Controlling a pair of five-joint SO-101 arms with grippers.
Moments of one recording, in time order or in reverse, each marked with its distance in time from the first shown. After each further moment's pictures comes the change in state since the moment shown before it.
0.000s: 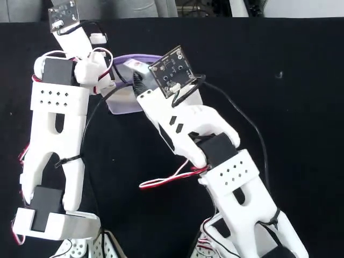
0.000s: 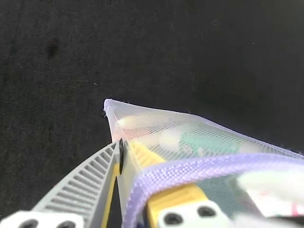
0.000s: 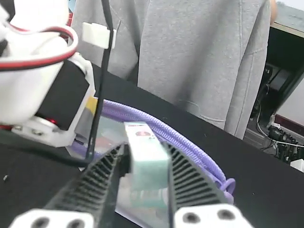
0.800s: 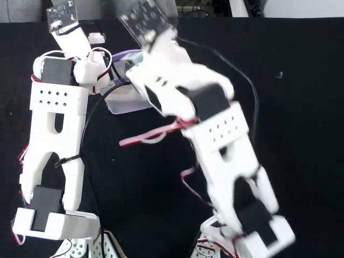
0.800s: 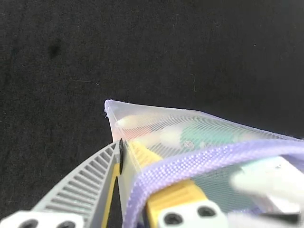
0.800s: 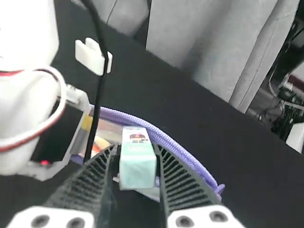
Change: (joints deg) left arm -0.2 0.0 0.0 0.0 0.2; right arm 0.0 29.1 -51.1 37.2 2.8
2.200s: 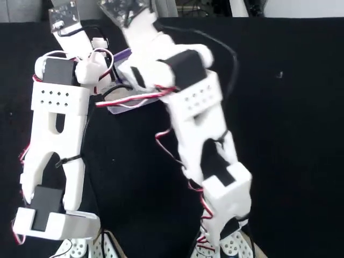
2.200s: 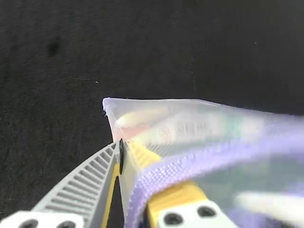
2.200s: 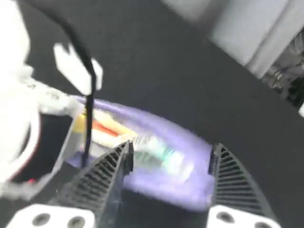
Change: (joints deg) left arm 0.1 0.0 -0.1 0.3 0.1; right arm -0.2 30.3 -47.8 29.0 0.4
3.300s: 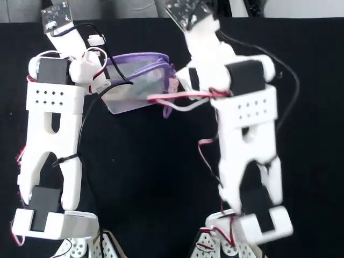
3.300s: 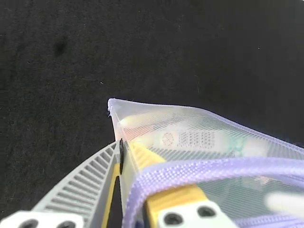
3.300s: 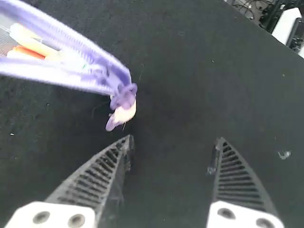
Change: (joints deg) left arm -2.2 0.0 0.1 0.1 0.0; right arm 15.6 -26.4 36.7 -3.4 6.2
